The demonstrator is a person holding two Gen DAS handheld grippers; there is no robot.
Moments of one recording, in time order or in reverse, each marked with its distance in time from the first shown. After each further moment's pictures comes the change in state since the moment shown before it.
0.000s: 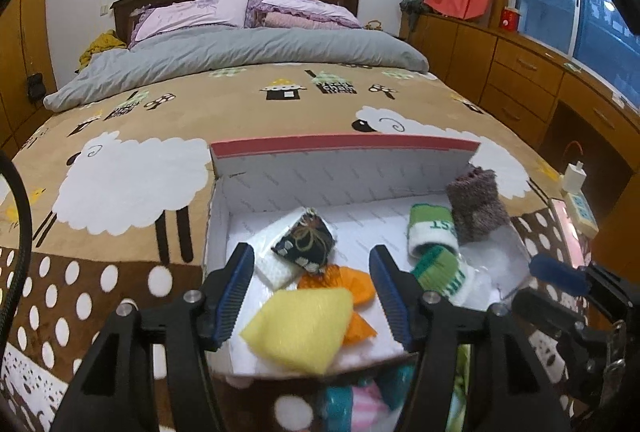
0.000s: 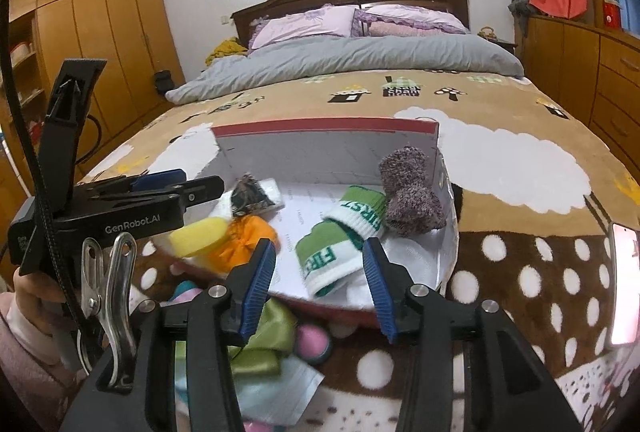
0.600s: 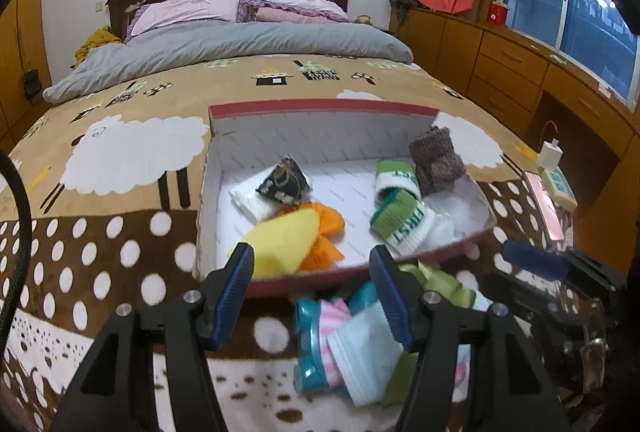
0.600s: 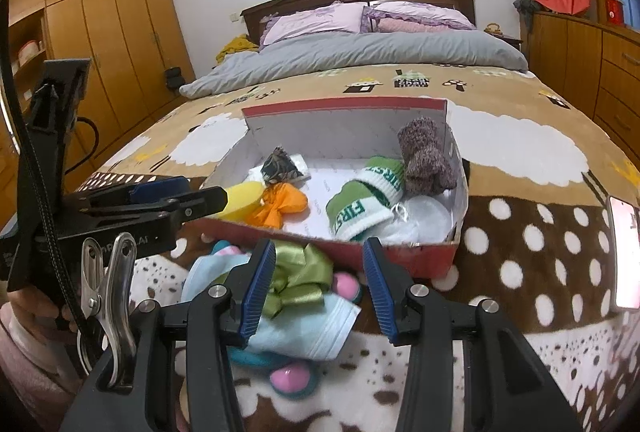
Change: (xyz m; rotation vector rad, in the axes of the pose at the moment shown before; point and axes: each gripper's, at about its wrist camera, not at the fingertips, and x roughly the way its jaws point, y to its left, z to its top) left arm -0.047 -0.016 -0.044 0.005 0.020 -0.035; right arm -0.029 0.018 -0.030 0.003 0.014 0.033
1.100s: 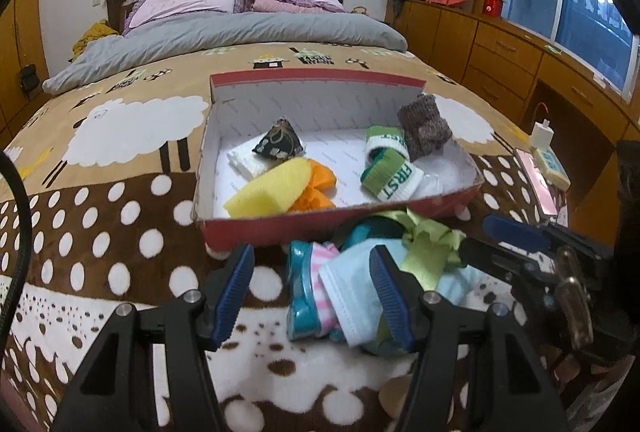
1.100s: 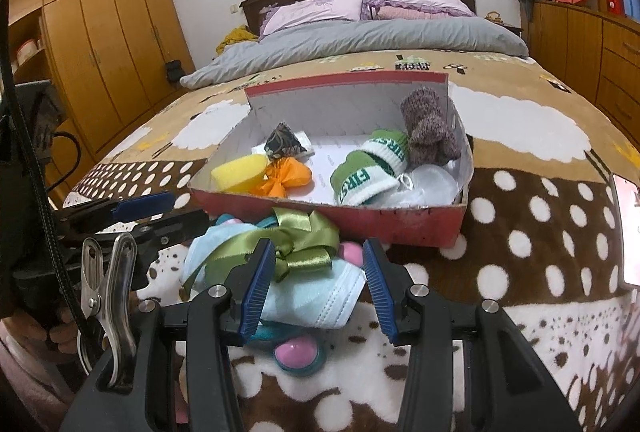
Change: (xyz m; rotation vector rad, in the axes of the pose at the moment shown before) left arm -0.013 -0.004 -0.036 0.007 0.029 -0.007; right arm 0.003 0.001 -0.019 0.016 0.039 0.008
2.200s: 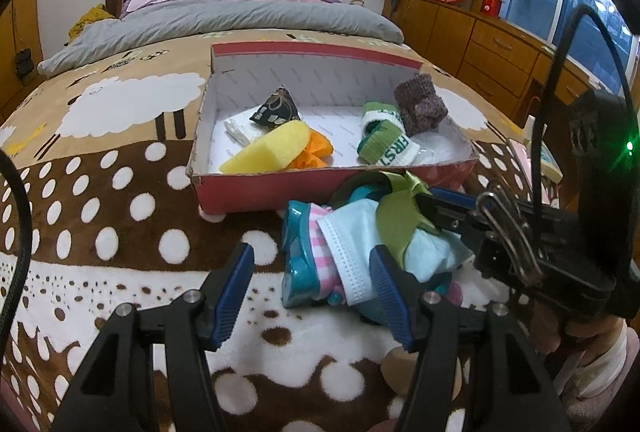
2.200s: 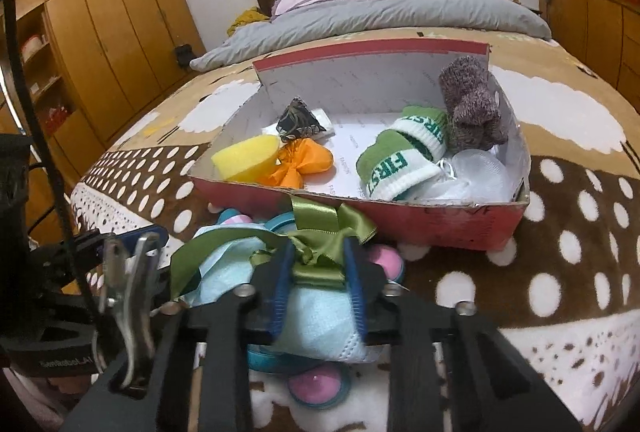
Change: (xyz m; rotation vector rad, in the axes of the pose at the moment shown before) left arm 0.002 0.004 -0.024 -0.026 0.028 -0.040; right arm 0.040 0.009 0.005 -0.005 0.065 0.062
